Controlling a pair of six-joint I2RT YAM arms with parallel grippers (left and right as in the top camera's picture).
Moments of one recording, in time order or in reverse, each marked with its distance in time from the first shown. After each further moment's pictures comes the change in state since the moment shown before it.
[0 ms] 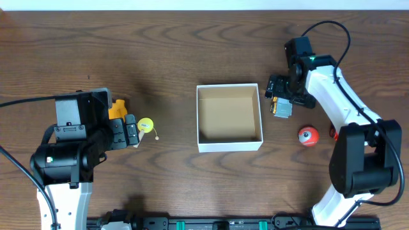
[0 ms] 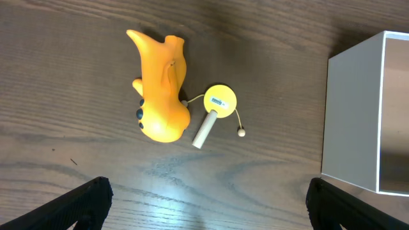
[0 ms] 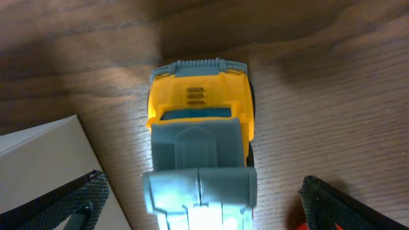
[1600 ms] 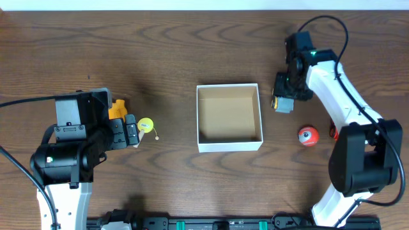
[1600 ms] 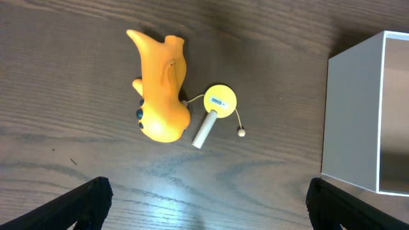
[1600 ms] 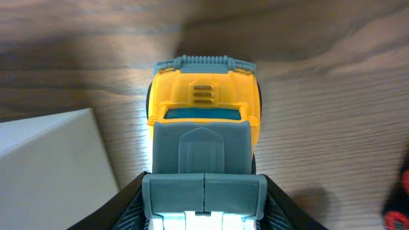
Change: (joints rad) left arm 0.000 0.000 0.000 0.000 0.000 0.000; right arm 0.003 0.000 0.088 -0.068 0.001 -0.113
